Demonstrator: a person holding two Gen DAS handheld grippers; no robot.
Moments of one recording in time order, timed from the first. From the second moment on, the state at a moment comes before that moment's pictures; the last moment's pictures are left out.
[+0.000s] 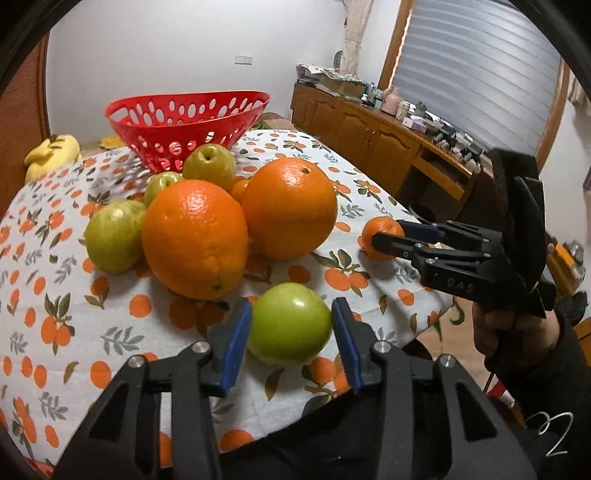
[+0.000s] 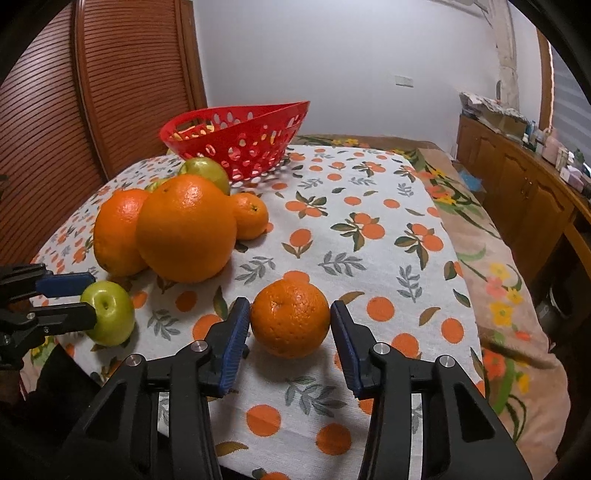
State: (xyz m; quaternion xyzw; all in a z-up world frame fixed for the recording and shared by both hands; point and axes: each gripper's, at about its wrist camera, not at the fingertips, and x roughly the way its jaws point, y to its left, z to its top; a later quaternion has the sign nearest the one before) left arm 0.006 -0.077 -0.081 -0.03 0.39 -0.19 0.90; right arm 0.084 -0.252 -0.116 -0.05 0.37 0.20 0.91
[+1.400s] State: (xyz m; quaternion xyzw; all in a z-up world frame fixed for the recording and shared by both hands) left arm 0.022 -0.040 -0.014 -0.04 0.32 -0.18 0.93; right arm 0.087 -0.226 -0.051 -0.07 0.30 0.26 0.92
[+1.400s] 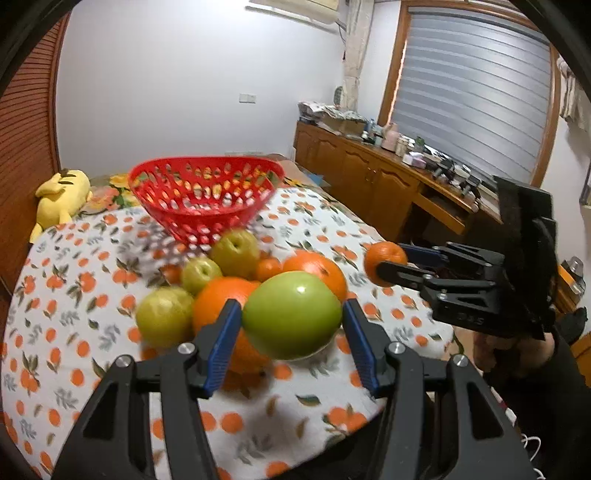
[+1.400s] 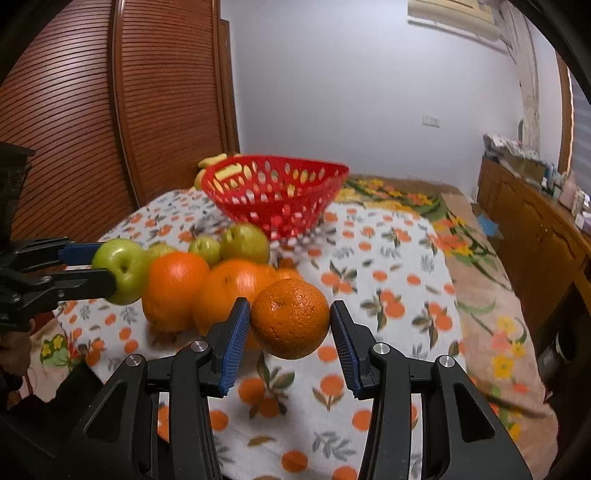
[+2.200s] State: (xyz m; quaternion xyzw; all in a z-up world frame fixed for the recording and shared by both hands) left arm 0.092 0.004 0.006 -0.03 0.30 -0.13 0.95; right arm 0.139 -0.179 -0.003 -0.10 0.25 0.30 0.92
